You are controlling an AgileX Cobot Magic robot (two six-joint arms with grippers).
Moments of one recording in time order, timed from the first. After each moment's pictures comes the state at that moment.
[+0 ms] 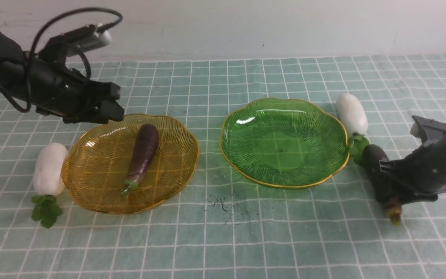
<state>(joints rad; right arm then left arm) -0.04 1.85 -1.09 0.43 0.78 -0.23 0.09 1.74 -1.40 -0.59 0.85 0.45</state>
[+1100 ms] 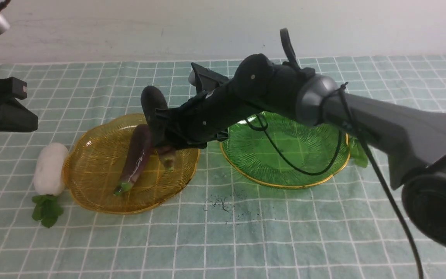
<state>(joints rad) 0.60 2.37 -2.07 0.75 0.84 -0.07 0.34 1.50 -1.28 -0.60 1.07 0.47</state>
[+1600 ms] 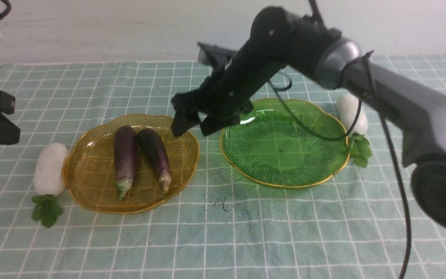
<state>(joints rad) 0.49 2.27 -2.32 0.45 1.23 -0.06 0.34 1.44 -1.25 -0.42 1.08 0.43</state>
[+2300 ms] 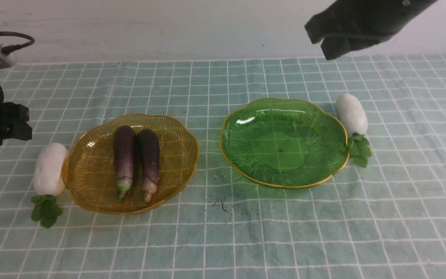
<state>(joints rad) 0.45 1.63 -1.81 0.03 1.27 -0.03 0.34 1.69 -1.25 -0.42 0.68 0.43</state>
